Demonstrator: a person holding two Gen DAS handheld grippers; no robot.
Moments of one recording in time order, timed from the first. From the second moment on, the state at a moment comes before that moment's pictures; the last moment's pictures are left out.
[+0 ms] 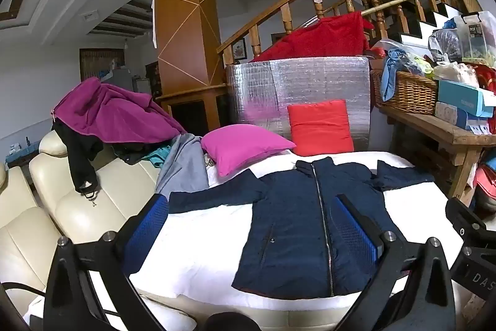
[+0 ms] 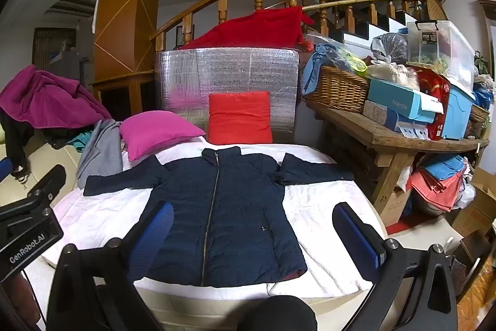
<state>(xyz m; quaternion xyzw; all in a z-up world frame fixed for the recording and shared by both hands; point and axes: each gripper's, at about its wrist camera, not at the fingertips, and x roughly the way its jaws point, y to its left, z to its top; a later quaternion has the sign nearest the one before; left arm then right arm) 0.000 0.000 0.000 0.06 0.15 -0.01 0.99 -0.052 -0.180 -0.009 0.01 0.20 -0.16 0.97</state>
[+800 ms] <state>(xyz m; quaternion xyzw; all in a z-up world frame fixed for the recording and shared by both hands) 0.000 0.003 0.000 0.06 0.15 0.00 0.99 -0.054 -0.176 -0.005 0.01 0.19 -0.16 0.97</state>
